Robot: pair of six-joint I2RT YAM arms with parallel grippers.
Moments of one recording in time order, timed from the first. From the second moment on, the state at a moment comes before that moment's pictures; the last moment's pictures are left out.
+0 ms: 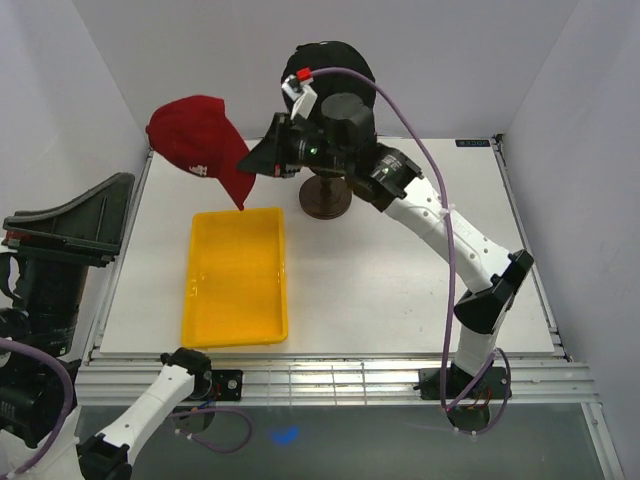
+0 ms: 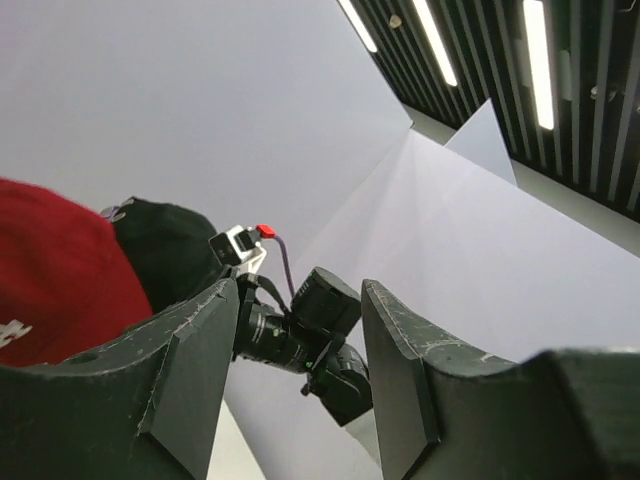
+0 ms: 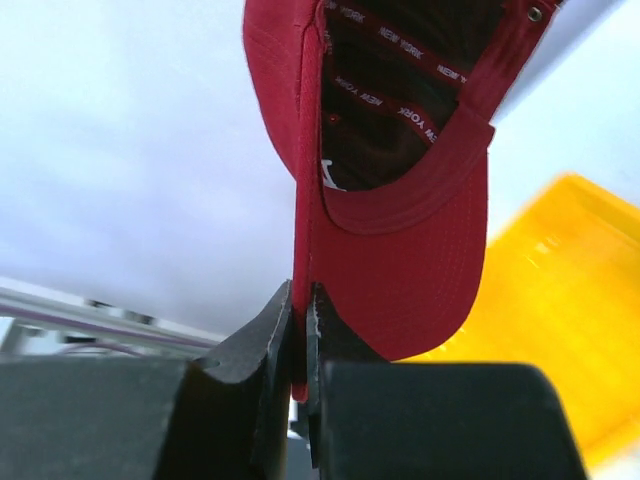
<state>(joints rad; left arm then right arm) -0.35 0.65 1.64 -0.46 -0.05 -0.80 0.93 1.81 2.12 -0.43 -0.35 0.69</state>
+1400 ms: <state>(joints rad) -0.35 0.75 1.52 -0.39 -0.03 -0.83 0.32 1.62 1.45 0.96 -0.50 1.99</state>
